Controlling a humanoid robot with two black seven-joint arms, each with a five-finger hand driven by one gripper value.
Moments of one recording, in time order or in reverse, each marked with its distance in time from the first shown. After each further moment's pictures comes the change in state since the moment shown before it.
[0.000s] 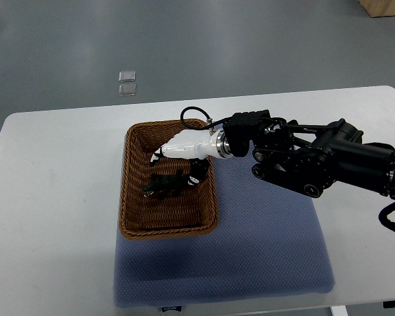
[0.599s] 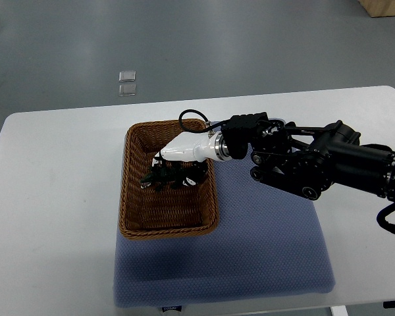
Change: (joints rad) left arm 0.000 0.000 0.000 0.000 0.000 0.000 0.000; right arm -0.013 0.015 -0.013 -0.009 -0.012 -0.005 -0.004
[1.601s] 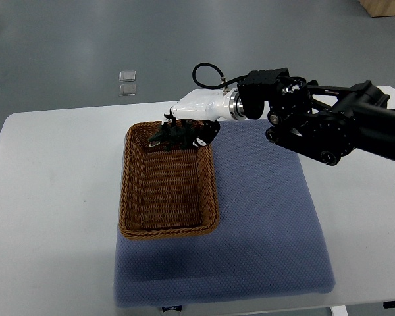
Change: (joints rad) left arm 0.000 0.000 0.000 0.000 0.000 0.000 0.000; right arm 0.115 -0.076 0.012 0.025 0.029 0.020 0.003
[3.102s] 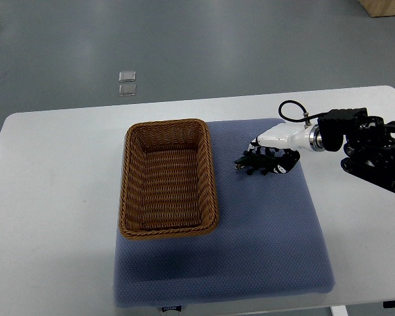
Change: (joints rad) left arm 0.000 0.000 0.000 0.000 0.000 0.000 0.000; right arm -0.216 -0.316 -0.009 0.043 -0.017 -0.008 -0.002
